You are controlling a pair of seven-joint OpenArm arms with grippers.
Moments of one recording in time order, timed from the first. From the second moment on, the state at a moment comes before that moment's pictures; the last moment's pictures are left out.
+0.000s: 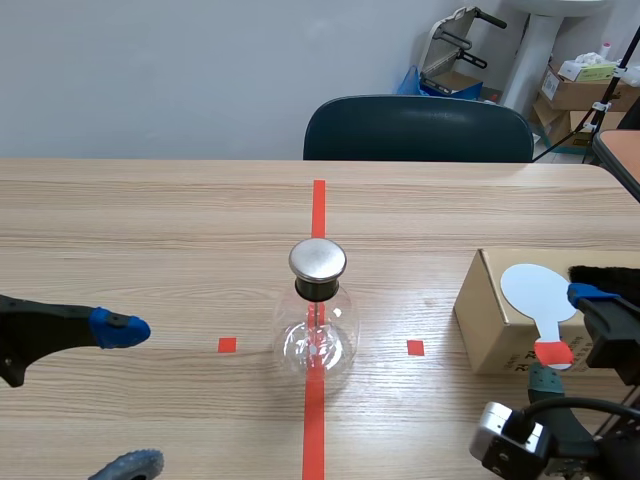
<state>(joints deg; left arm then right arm) 26.2 -69.1 36.8 104.8 -16.8 -14.5 -49.5 -32.1 6.7 8.5 77.9 -82.6 -38.5 14.7</state>
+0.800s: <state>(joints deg) 47.0 -35.9 1.0 104.8 -14.4 -2.9 -40.5 -52.2 32.7 10.5 123.7 -1.4 2.2 9.3</state>
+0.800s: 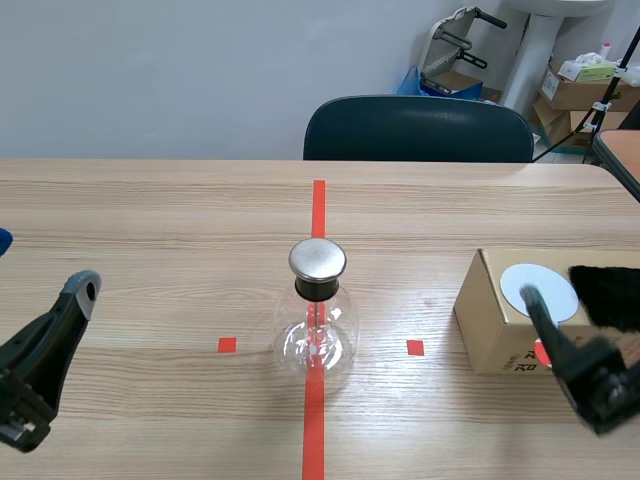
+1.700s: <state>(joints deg) 56.3 -19.3 -7.7 112.6 -1.4 -0.6 -35.1 -30.8 33.6 -2.4 124.4 13.6 18.3 0.3</state>
